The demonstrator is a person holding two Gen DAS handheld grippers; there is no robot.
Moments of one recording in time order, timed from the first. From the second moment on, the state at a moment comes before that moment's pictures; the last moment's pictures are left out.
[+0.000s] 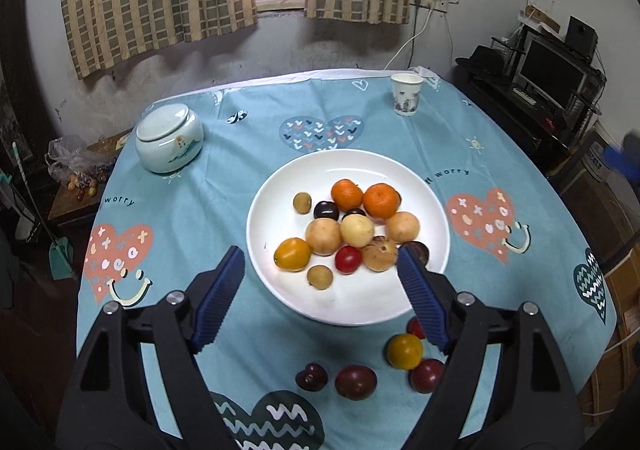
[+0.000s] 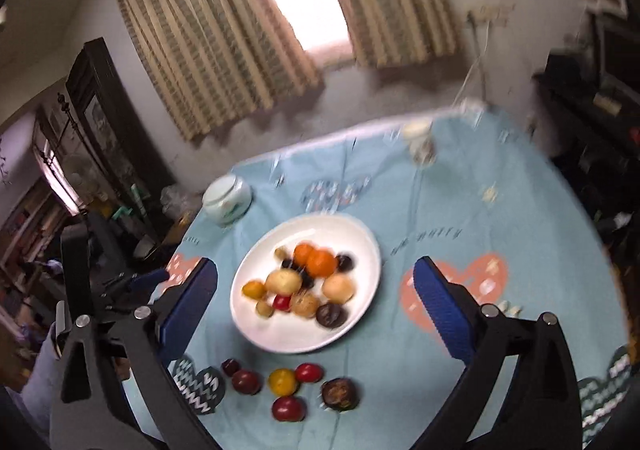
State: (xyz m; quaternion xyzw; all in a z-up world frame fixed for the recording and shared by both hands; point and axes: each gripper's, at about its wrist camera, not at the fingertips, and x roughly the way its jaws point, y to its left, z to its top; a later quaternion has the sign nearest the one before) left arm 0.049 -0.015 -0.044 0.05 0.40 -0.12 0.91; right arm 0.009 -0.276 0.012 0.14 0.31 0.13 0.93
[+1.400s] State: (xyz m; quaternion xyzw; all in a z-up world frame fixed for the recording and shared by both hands) left arm -0.020 0.037 -0.135 0.02 0.52 -0.09 0.85; right arm -0.012 -0.142 -0.183 -0.01 0.57 0.19 0.80
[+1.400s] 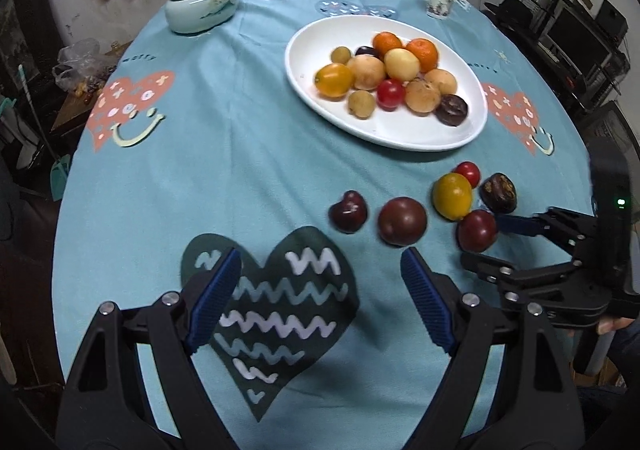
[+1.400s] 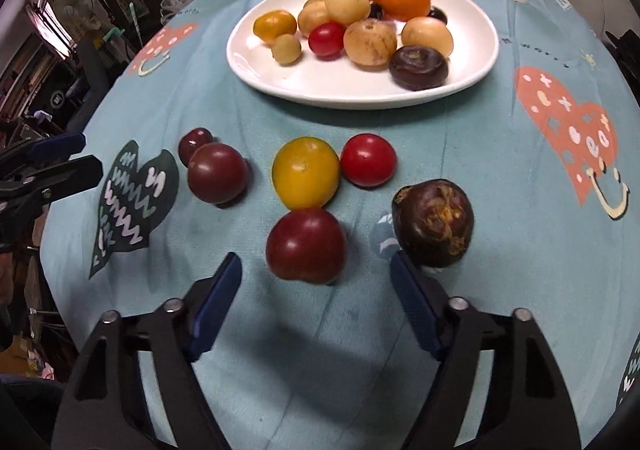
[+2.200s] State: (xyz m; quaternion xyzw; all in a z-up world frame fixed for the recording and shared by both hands) left arm 0.014 -0.052 -0.182 0.19 0.53 -0.21 0.80; right arm -0.046 -0.182 -0.175 0.05 0.59 0.18 0.79
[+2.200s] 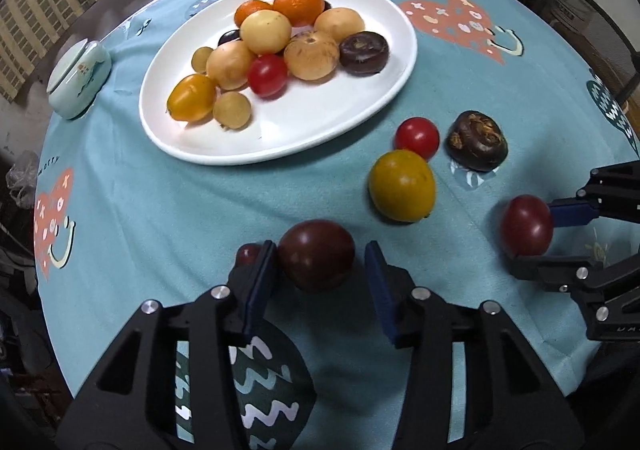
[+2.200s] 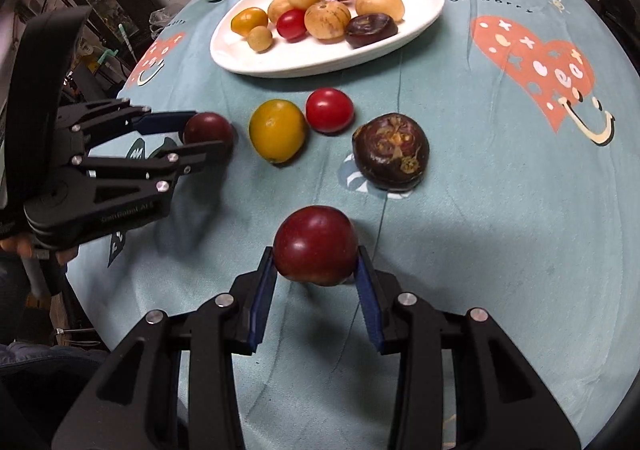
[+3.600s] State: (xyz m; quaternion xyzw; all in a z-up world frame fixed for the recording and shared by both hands) left arm -0.007 -0.047 -0.123 0.12 0.51 -0.19 0.83; right arm -0.060 -0.171 -0.176 0.02 0.59 0.20 0.78
